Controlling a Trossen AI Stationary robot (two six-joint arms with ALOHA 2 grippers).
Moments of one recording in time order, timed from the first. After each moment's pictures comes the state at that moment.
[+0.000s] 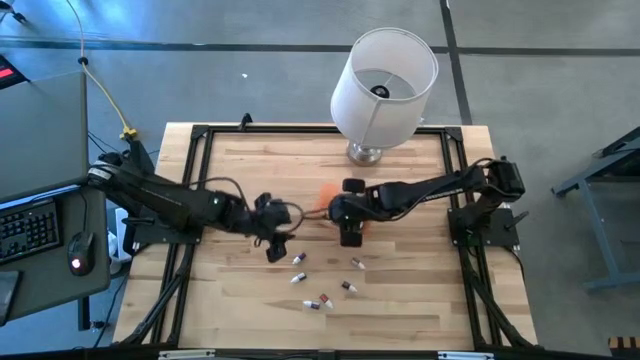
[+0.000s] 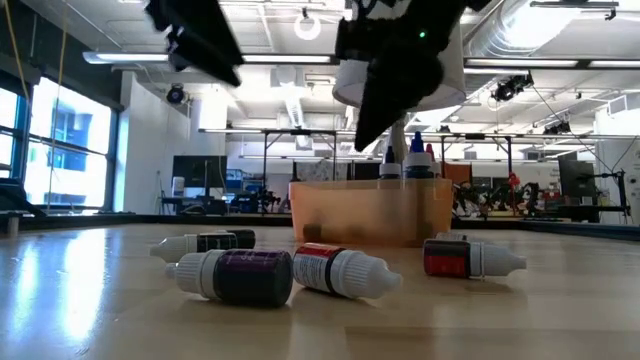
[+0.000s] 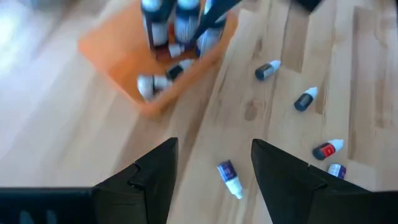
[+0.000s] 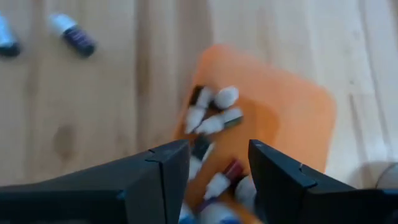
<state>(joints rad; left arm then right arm) -0.30 1.29 1.02 -0.54 -0.32 -0.54 0.08 1.72 1.26 -0.56 0.23 0.05</state>
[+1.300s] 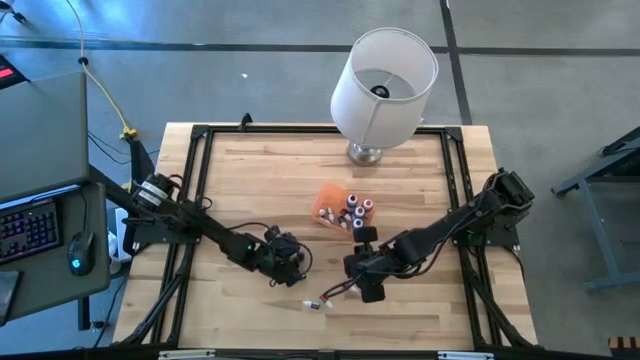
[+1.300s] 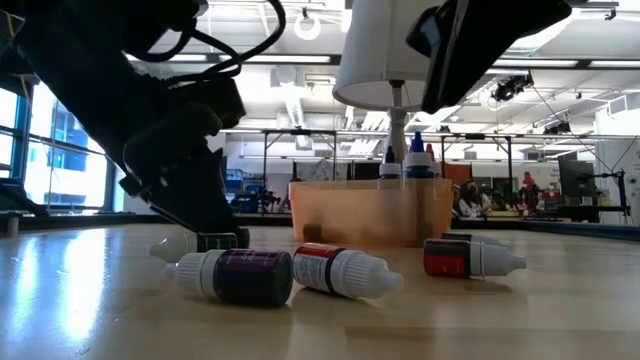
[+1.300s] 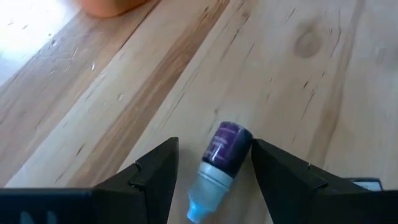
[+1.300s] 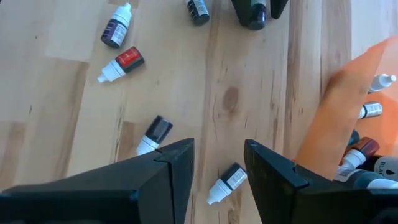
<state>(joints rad) -0.46 1.77 0.81 0.00 -0.53 -0.82 0.47 1.72 1.29 -0.67 0.27 0.29</state>
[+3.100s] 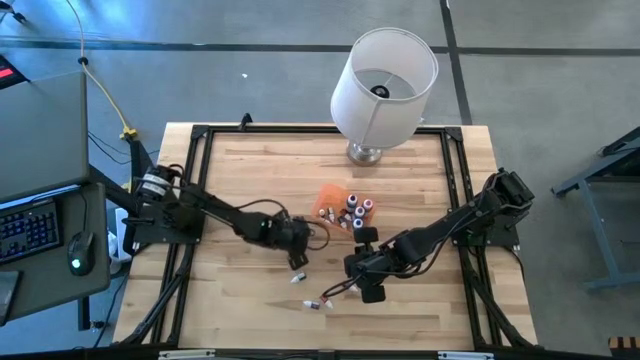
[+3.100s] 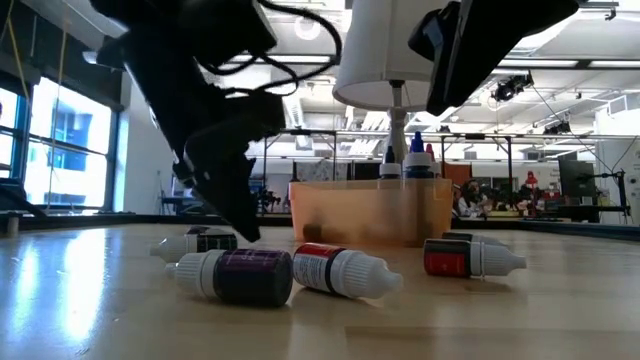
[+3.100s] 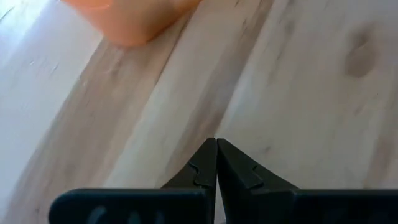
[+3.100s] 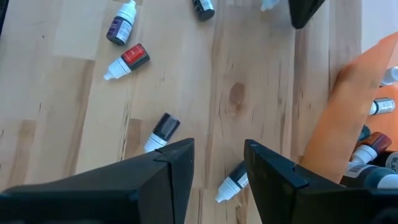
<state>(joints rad) -0.25 1.75 0.92 -0.20 -0.31 -0.61 0.47 1.72 1.29 -0.68 0.24 0.31</state>
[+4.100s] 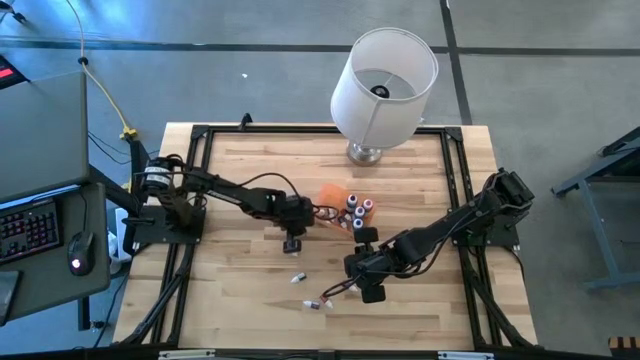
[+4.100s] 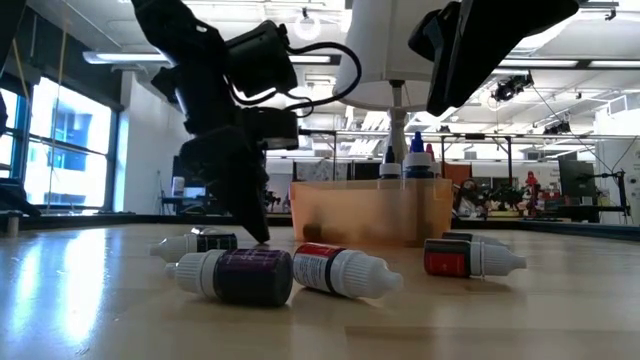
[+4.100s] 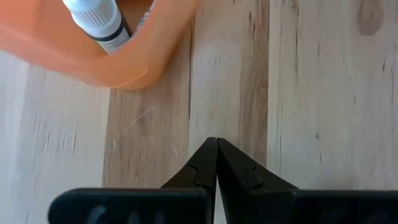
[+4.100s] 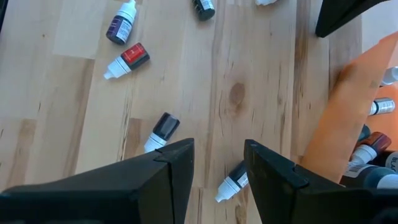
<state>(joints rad) -0.02 1.75 0.92 -0.23 0.05 -0.08 0.47 1.72 1.29 -0.68 0.24 0.31</state>
